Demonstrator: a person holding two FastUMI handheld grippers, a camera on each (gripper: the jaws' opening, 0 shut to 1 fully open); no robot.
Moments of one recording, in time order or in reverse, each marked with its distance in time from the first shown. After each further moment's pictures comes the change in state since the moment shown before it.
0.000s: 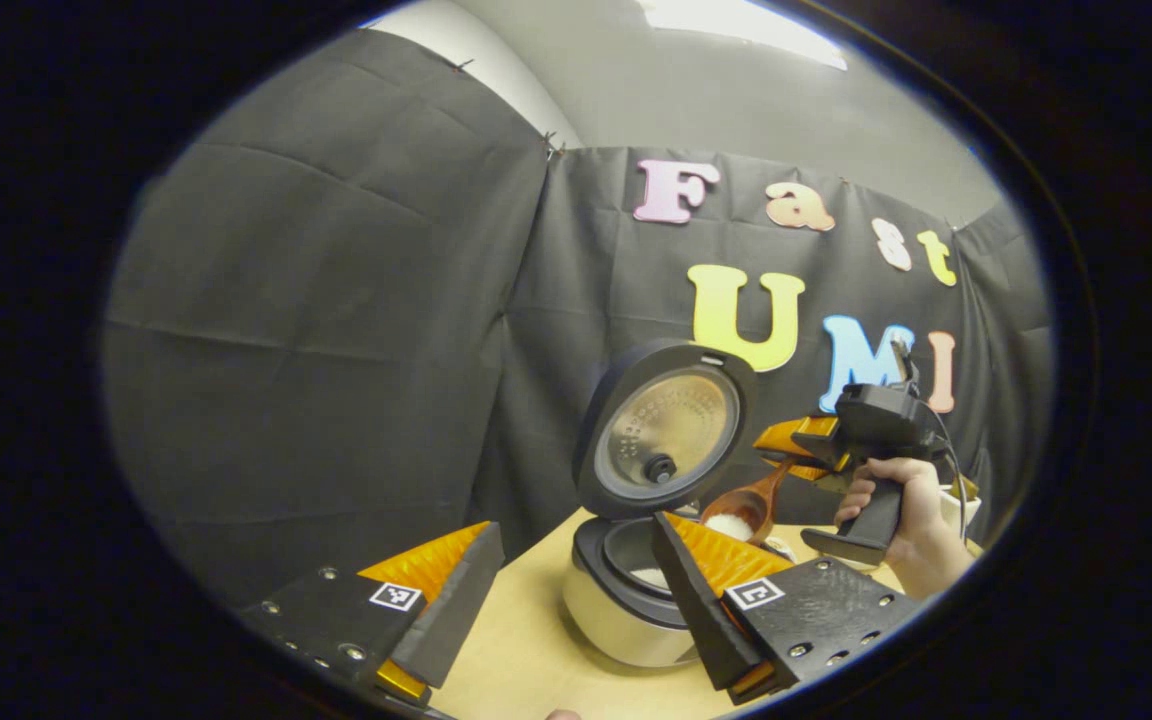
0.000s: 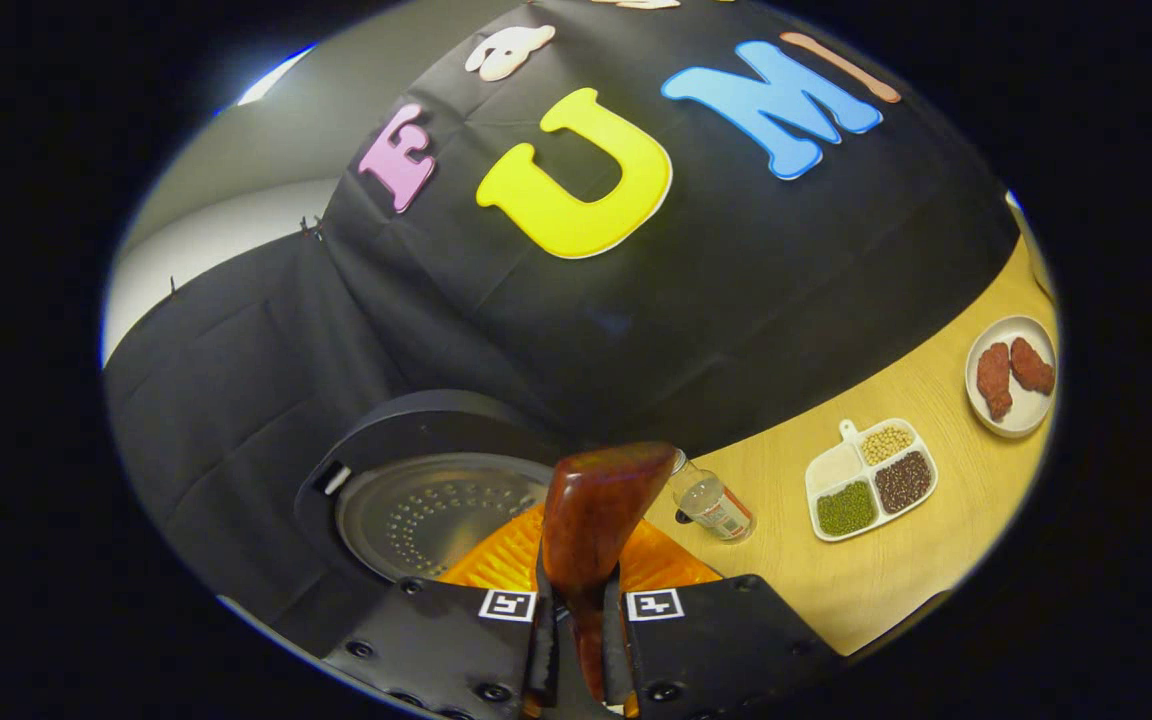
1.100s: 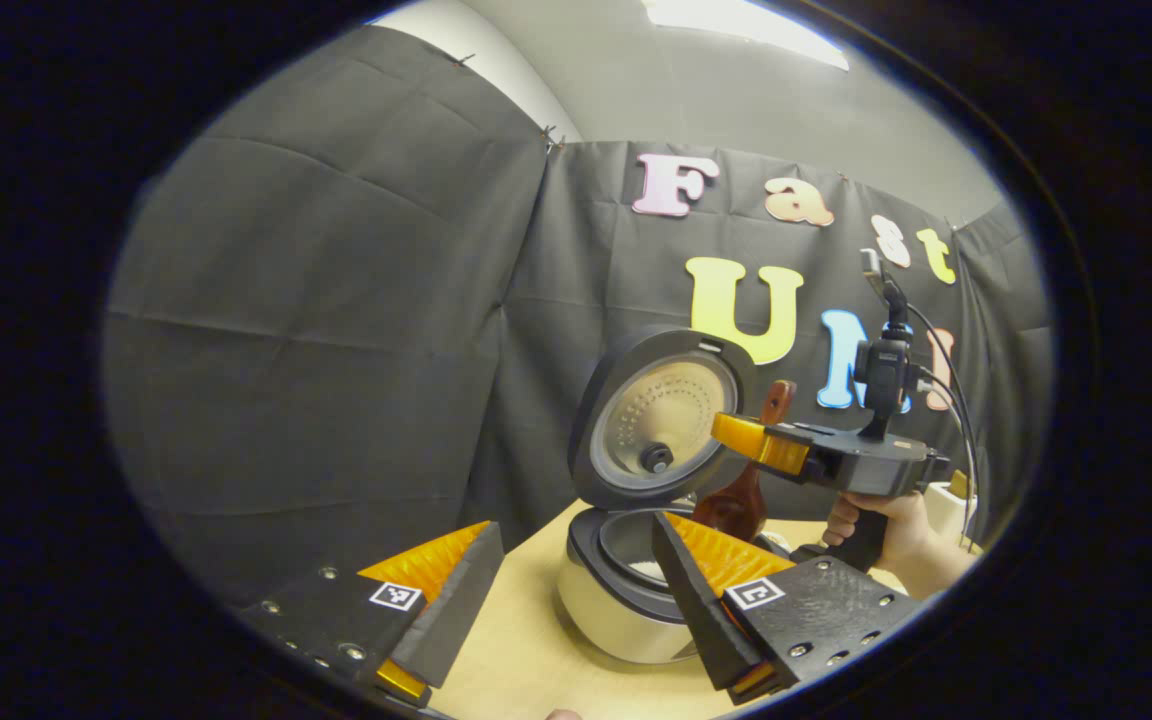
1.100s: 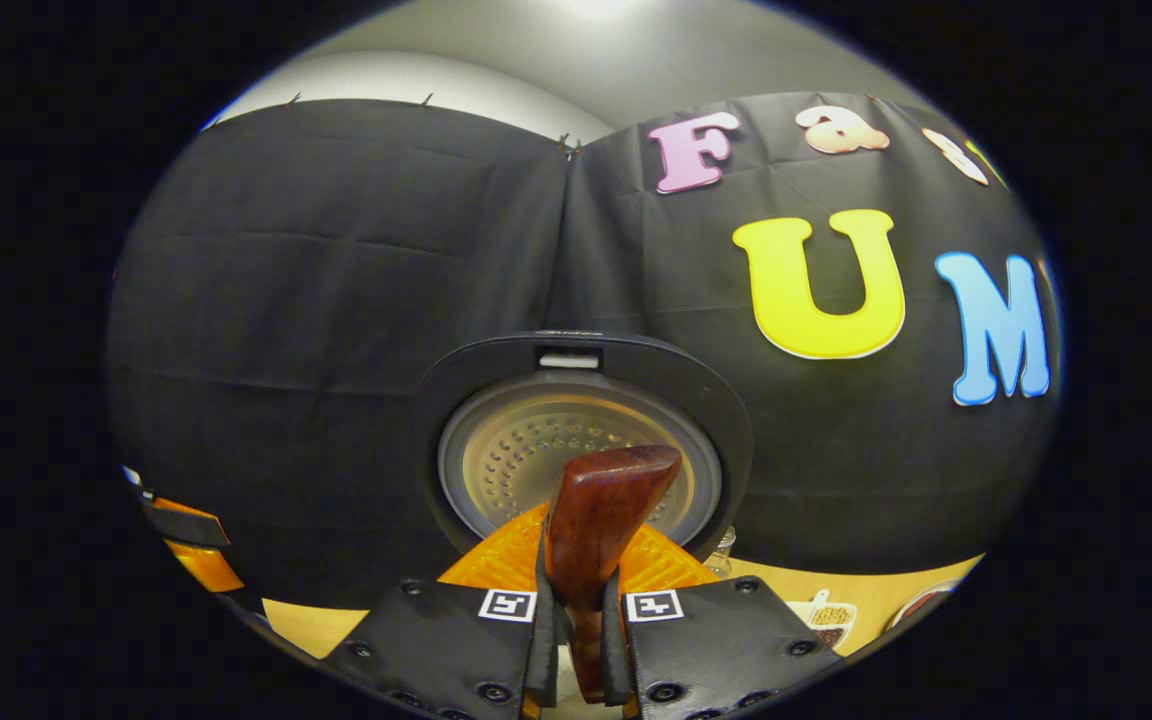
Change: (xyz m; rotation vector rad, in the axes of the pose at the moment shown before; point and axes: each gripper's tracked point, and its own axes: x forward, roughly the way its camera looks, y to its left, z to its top) left arm -0.006 -0.013 -0.009 -0.001 -0.001 -0.025; right arm -0.014 0.073 -0.040 -0.779 -0.099 0.221
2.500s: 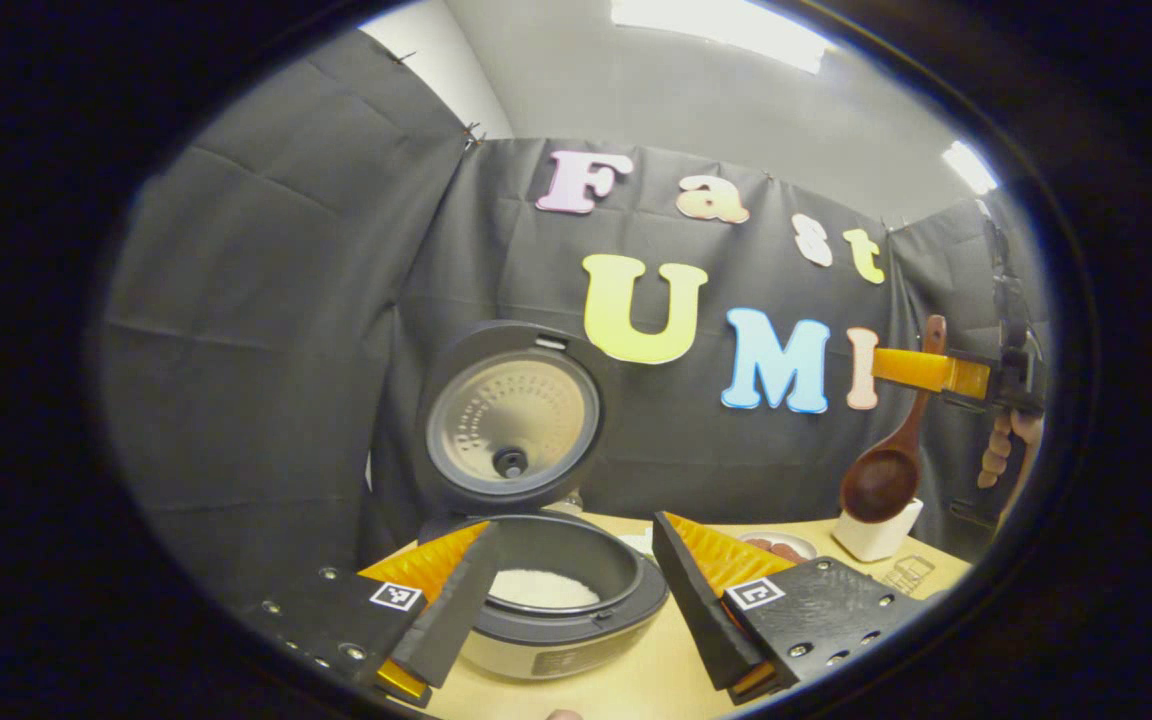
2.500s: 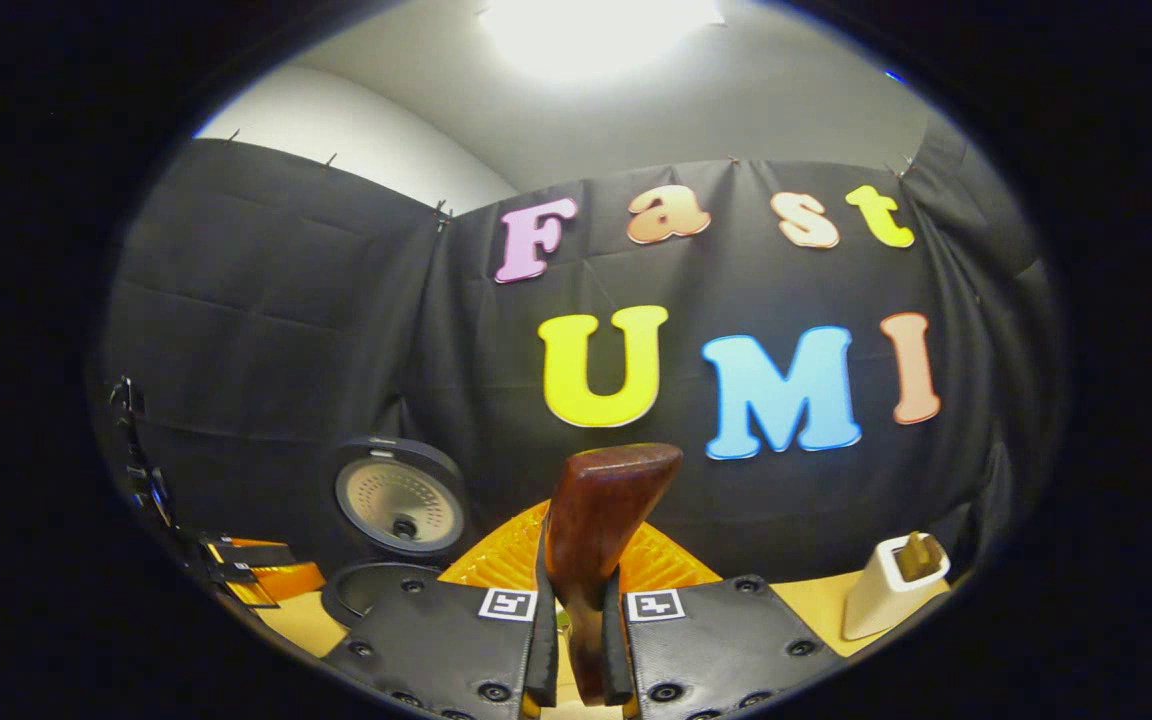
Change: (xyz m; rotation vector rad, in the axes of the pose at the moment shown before) left arm 0.011 -0.151 -0.004 0.006 0.002 -0.248; right arm -0.282 -0.189 0.087 0.031 -0.083 -0.439
